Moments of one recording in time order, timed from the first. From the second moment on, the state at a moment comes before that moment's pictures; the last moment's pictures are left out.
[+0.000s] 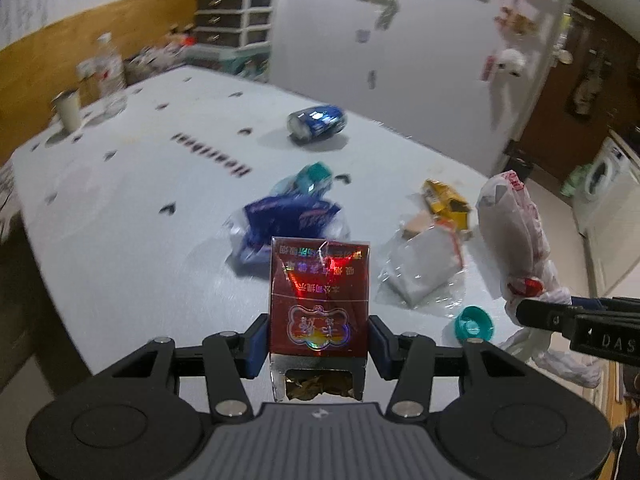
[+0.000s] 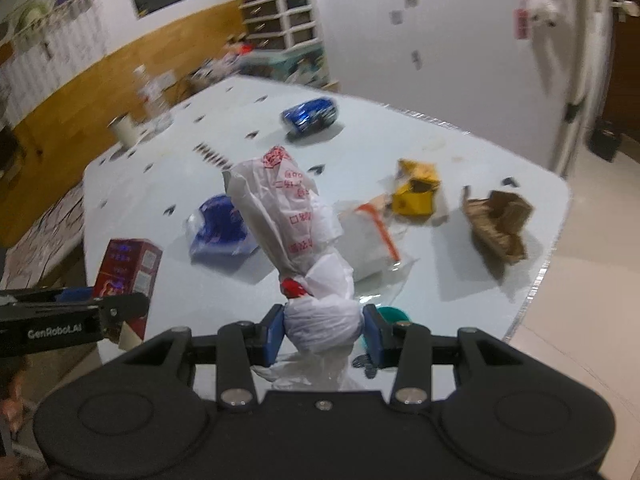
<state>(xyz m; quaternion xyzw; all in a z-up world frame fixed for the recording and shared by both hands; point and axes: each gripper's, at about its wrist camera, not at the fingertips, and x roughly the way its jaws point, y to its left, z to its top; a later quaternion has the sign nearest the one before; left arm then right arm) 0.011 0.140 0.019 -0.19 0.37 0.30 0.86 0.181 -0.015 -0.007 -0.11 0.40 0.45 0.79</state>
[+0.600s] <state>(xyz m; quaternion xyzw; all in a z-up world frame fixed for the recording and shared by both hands) 0.089 0.054 0.033 -0.10 0.37 0.11 0.92 0.181 -0.160 0.008 -0.02 0.39 0.25 0.89</state>
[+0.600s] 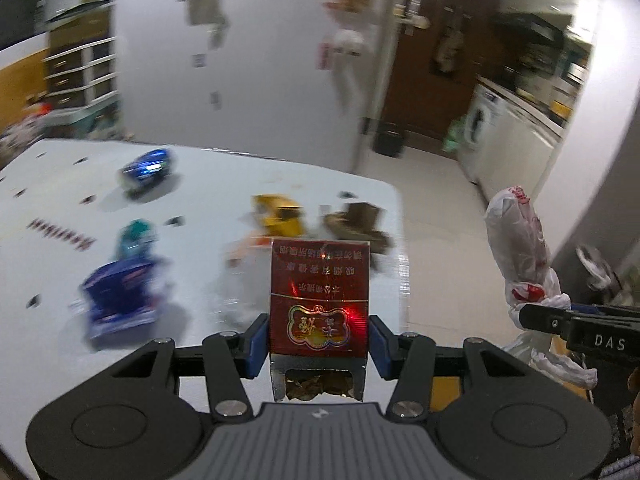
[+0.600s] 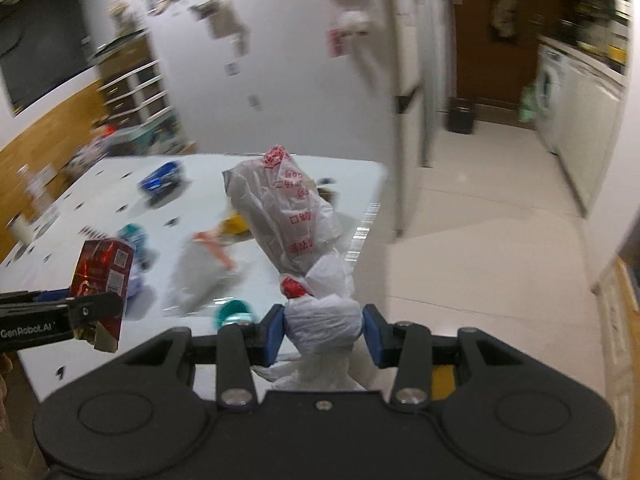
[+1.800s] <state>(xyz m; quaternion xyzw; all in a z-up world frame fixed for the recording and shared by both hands) 0.266 -0.156 -0.069 -0.09 0.48 -0.04 0.87 0.280 -0.383 -0.097 0.06 0.50 0.09 0.86</state>
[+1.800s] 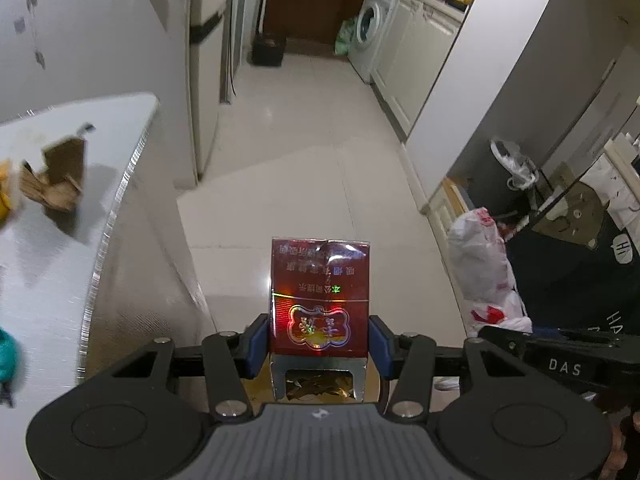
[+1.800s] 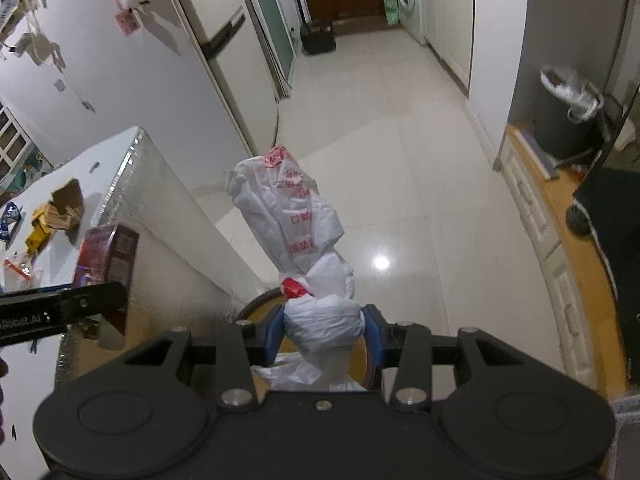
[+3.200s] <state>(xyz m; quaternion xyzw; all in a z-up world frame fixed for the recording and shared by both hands) 0.330 -0.148 -0.278 -0.14 0.62 -0.02 0.77 0.351 -0.362 -0.299 0.10 0.65 0.10 0.75</state>
